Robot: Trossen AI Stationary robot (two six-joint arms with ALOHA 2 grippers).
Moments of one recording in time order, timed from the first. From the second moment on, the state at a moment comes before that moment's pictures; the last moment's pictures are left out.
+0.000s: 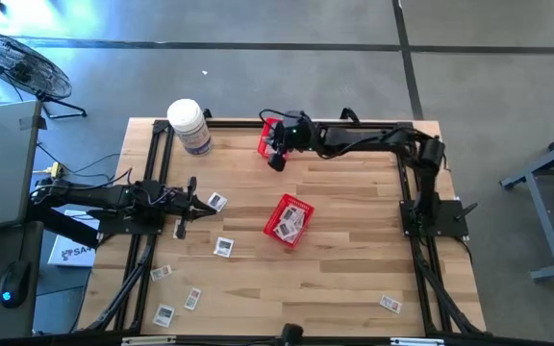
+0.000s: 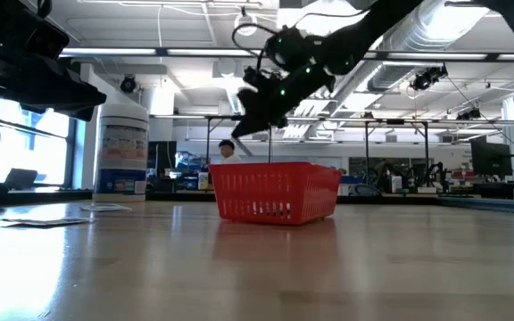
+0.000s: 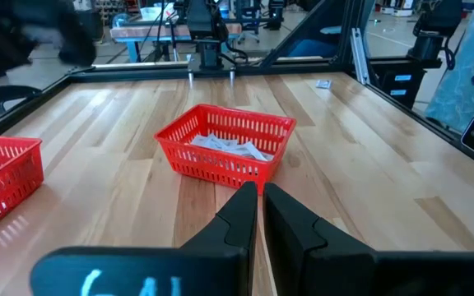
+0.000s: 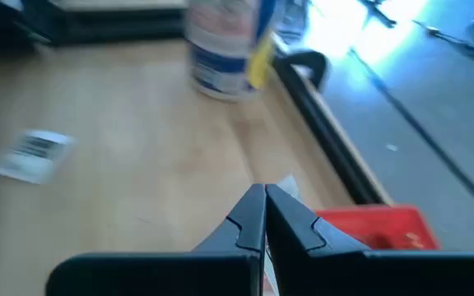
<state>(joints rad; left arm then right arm) -0.09 0.17 0.02 -0.01 0.01 0.02 -0.41 1.93 1.35 0.09 -0.03 -0.13</state>
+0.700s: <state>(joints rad) -0.09 0.17 0.02 -0.01 0.01 0.02 -0.45 1.94 1.35 -0.08 0.02 0.01</state>
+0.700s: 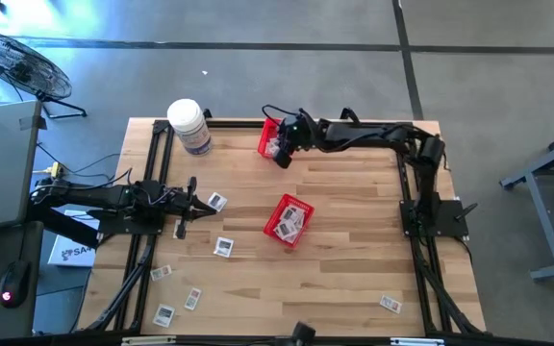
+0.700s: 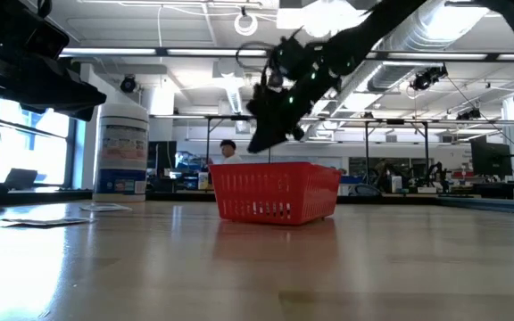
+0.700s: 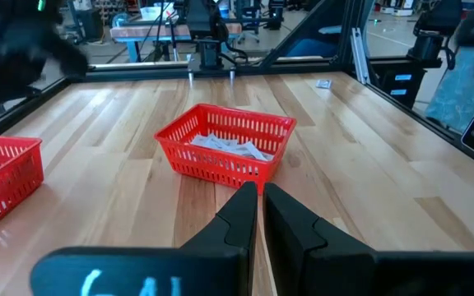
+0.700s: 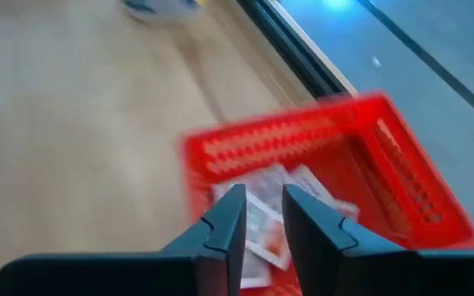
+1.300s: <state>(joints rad) -0.09 0.17 0.02 -0.01 0.01 0.02 0.13 1.63 1.28 -0.86 -0.02 0.34</state>
